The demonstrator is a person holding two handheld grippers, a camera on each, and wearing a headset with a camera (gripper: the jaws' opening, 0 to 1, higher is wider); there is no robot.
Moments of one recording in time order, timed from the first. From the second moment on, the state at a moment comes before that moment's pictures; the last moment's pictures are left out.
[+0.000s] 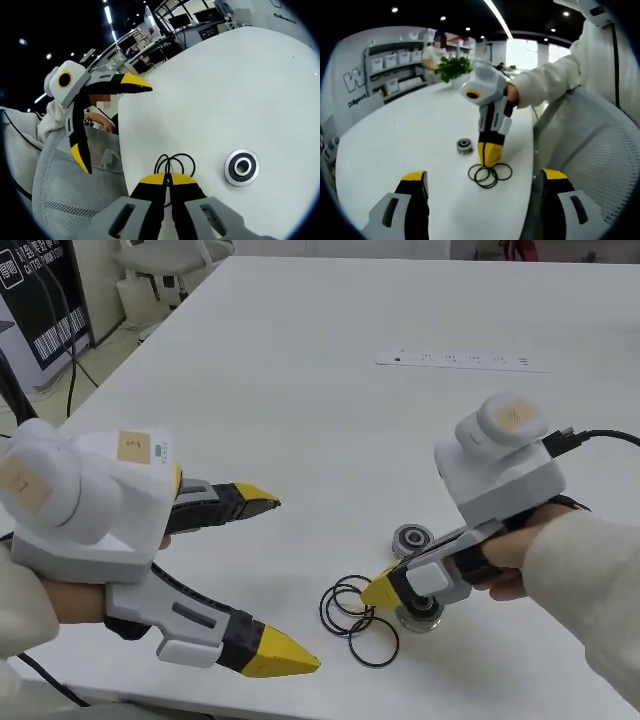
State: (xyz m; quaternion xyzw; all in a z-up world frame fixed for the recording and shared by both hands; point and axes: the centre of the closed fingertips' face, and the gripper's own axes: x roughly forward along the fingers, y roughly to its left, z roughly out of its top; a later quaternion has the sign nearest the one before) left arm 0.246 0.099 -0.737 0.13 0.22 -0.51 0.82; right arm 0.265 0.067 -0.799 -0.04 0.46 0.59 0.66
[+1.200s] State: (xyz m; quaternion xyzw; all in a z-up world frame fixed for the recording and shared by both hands) left arm 0.245 0.099 -0.738 0.13 0.22 -0.50 0.82; right arm 0.274 0.062 -0.784 -0.04 0.44 0.59 0.67
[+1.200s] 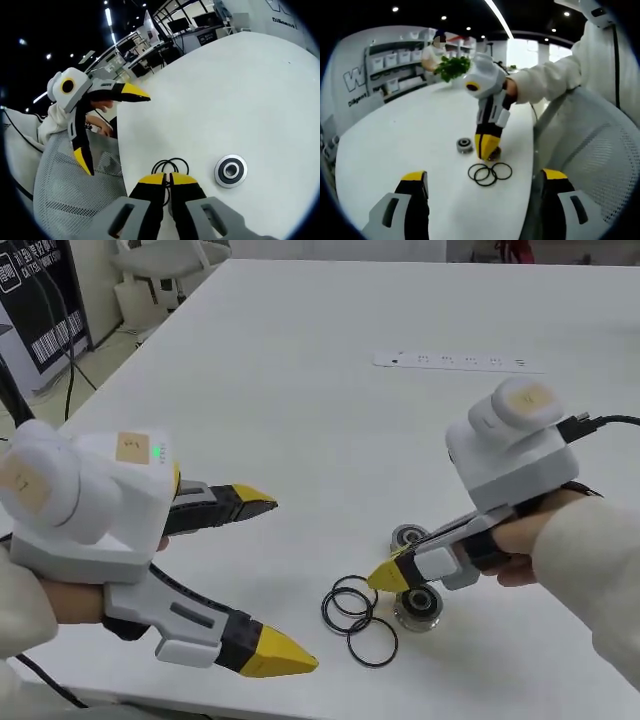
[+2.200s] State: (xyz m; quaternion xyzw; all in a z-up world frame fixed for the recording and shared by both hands) left arm 0.246 0.101 -0.737 0.13 0.23 -0.50 0.83; right arm 0.316 0.047 -0.710 -0.02 0.33 0.58 0.75
